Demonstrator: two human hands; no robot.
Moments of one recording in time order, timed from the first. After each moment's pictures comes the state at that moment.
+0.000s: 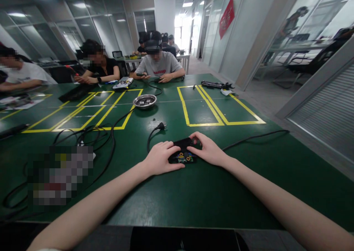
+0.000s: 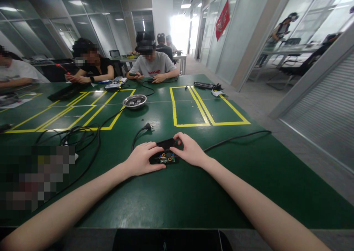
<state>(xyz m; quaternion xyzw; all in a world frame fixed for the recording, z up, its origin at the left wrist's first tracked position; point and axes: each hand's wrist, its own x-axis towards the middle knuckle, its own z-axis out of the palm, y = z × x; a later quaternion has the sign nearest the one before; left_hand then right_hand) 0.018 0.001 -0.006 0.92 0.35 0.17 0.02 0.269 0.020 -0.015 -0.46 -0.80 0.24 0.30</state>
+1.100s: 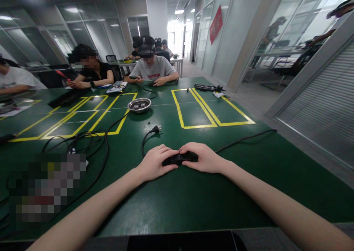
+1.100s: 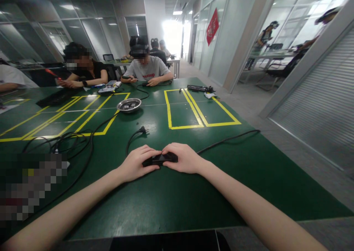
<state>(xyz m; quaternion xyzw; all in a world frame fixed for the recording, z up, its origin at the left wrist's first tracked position) 0.012 0.001 -0.006 0.92 0.31 0.22 0.10 0.271 0.004 -0.005 -0.32 -0.88 0.22 0.27</state>
